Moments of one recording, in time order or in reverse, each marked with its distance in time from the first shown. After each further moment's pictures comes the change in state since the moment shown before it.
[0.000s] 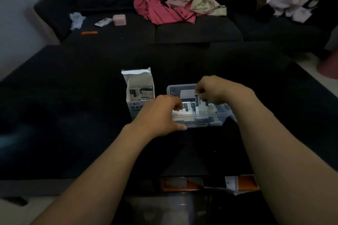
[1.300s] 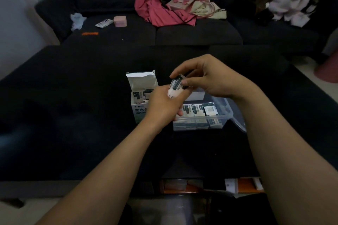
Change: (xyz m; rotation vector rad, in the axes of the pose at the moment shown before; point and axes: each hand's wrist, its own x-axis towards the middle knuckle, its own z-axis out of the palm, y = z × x) left_hand 0.013 0.019 -0.005 -0.980 0.210 -0.288; right_hand -0.035 -0.025 -0.033 0.552 0.199 -0.507
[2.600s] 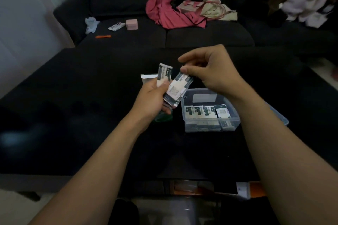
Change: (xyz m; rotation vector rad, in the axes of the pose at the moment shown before) left_hand -0.007 0.006 -0.054 -0.194 0.046 -0.050; right_hand 0.023 -0.016 0.023 0.120 0.352 -0.058
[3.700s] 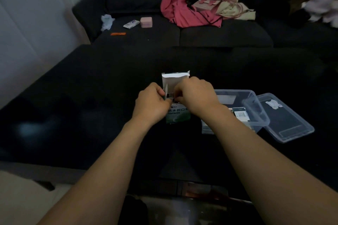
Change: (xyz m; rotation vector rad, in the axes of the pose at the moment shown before) left_hand 0.021 -0.030 -0.052 0.667 0.191 -0.026; right_hand 0.009 0.018 0.099 -0.817 -0.281 0.015
